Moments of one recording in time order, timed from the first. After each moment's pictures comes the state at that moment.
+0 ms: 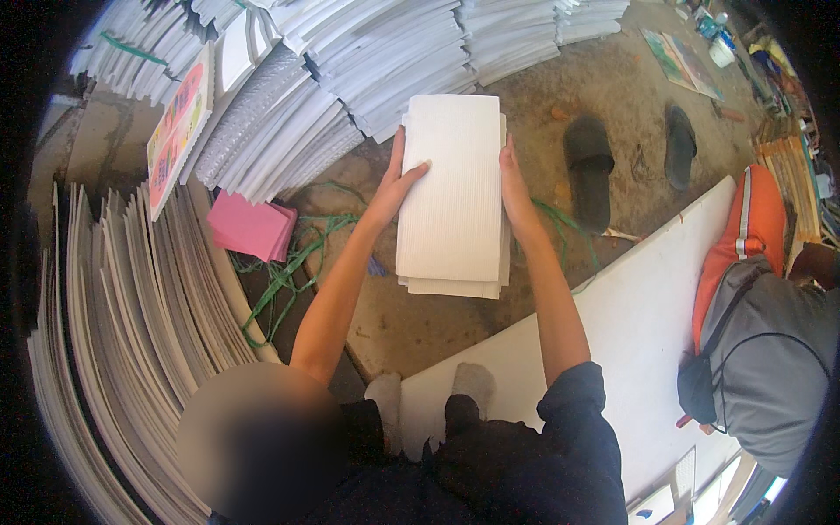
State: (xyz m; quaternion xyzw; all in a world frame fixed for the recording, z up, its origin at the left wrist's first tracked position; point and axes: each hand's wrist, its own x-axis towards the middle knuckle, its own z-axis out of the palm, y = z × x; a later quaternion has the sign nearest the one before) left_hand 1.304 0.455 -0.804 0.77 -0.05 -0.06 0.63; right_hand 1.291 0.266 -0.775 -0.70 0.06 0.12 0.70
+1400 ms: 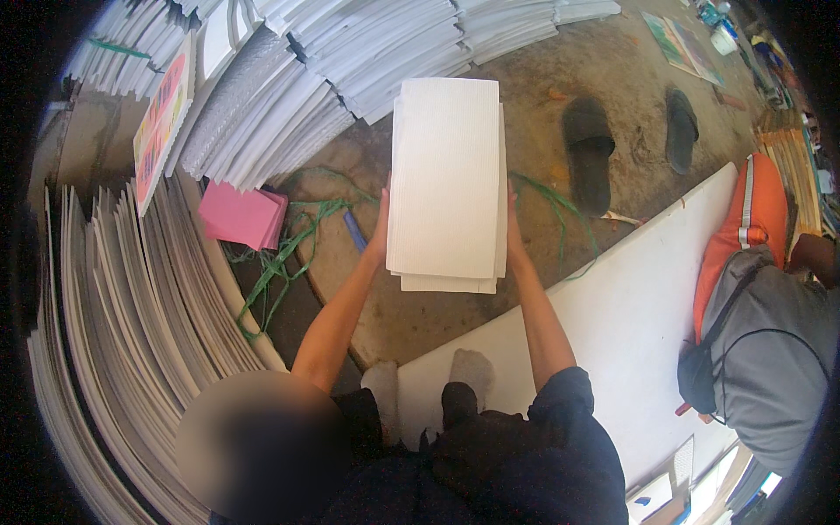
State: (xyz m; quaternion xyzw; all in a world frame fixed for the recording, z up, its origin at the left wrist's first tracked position) left_hand 1.239 0.459 -0.918 0.56 0.07 -0.18 0.81; right_hand 1.225 0.223 -0.931 -0.55 0.13 0.21 0.80
